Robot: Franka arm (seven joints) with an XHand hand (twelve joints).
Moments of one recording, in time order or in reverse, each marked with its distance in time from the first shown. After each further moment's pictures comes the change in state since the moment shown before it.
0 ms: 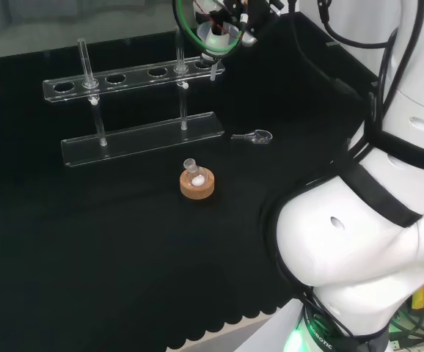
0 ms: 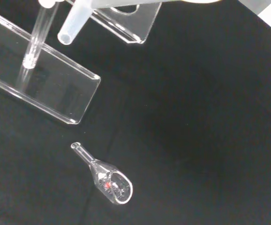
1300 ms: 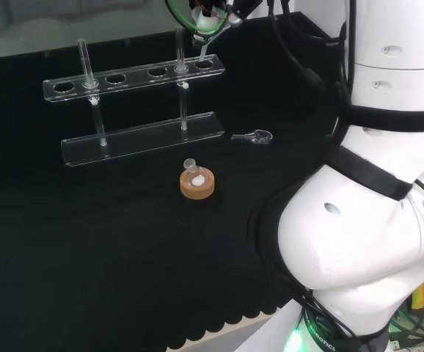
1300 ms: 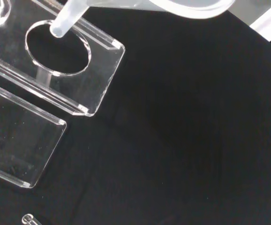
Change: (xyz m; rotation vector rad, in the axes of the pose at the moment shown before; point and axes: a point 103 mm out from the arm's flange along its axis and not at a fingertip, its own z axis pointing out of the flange) arm -0.027 0.102 -0.001 -0.005 0.003 0.002
